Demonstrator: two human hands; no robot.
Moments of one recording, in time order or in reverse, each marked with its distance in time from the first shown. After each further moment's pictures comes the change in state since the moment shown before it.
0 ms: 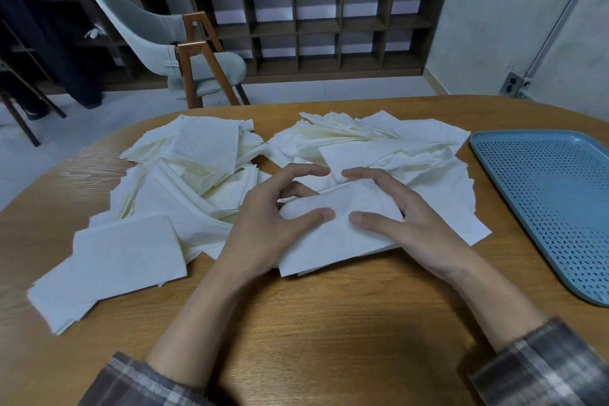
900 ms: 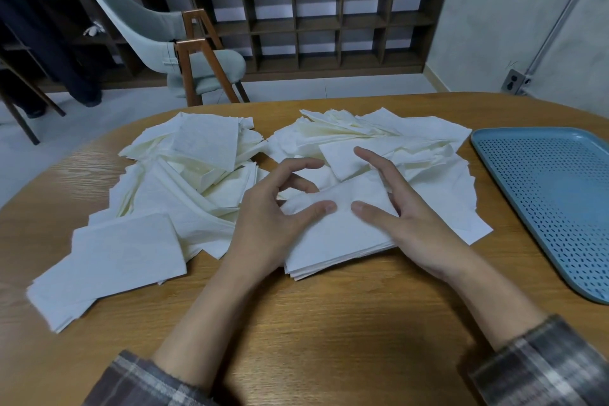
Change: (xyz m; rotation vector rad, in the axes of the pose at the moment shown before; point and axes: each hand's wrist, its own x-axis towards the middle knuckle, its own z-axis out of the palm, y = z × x) left_hand 0.002 -0.012 0.008 0.075 0.151 0.062; right_hand 0.002 0.004 0.007 0.041 0.042 -0.025
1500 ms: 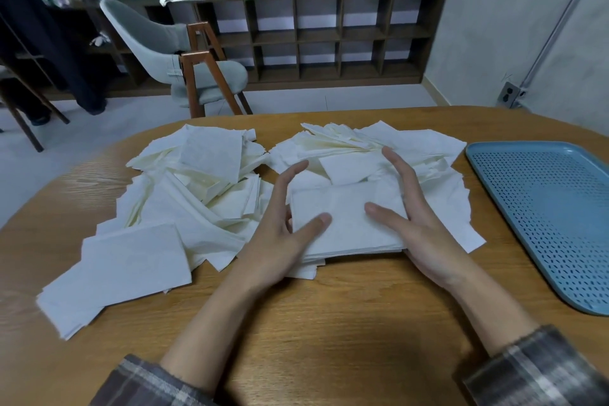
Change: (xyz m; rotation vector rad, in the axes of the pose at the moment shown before) left_hand -0.006 0.000 0.002 -0.144 -0.201 -0.111; right_hand 0.002 0.010 -0.011 0.116 0.089 -0.032
